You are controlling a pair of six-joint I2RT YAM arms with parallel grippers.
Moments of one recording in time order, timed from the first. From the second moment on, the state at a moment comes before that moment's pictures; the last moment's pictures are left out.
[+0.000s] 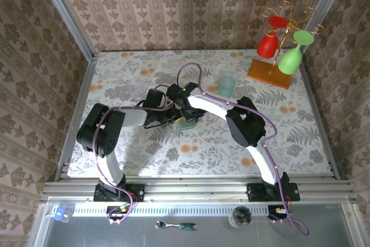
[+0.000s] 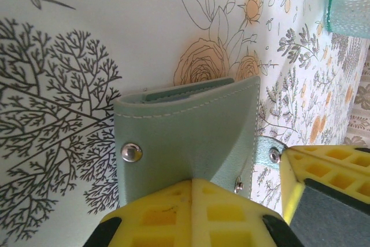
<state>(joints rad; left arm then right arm) -0.48 1.81 0.83 0.08 0.55 -0.86 0.77 2.26 1.85 -1.14 0.38 0.47</state>
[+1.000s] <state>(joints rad) -0.48 1.80 0.92 -0.03 0.57 -0.85 0.59 2.06 1.46 -0.74 -0.14 0.56</state>
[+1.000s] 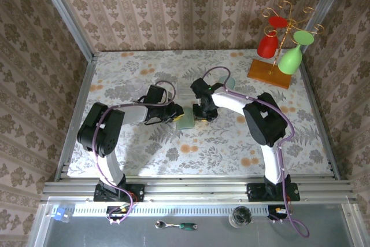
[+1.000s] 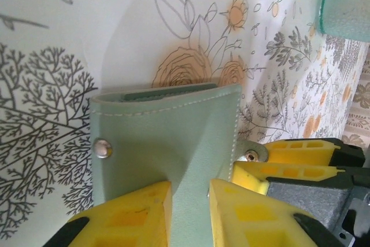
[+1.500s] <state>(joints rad) -0.47 1.80 0.94 -0.05 0.57 -0.84 0.57 1.97 1.32 -0.56 -0.23 0.60</state>
